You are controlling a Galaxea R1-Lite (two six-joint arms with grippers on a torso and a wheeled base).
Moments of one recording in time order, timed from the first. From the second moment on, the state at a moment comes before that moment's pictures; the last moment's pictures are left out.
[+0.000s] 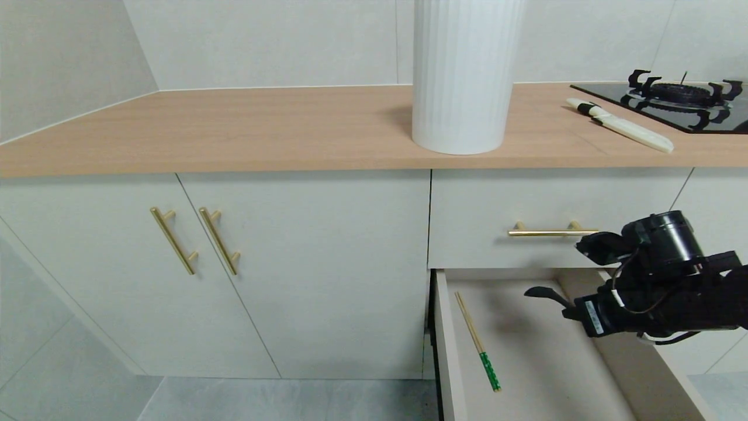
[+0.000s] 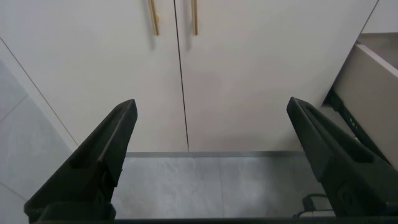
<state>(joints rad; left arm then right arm) 0.00 0.00 0.00 0.00 -0.01 0.00 0.24 1.72 -0.79 -0.10 0.05 -0.02</state>
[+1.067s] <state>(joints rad) 0.00 0.00 0.00 0.00 -0.01 0.01 0.32 2.26 -0.90 -0.34 -0.26 0.20</state>
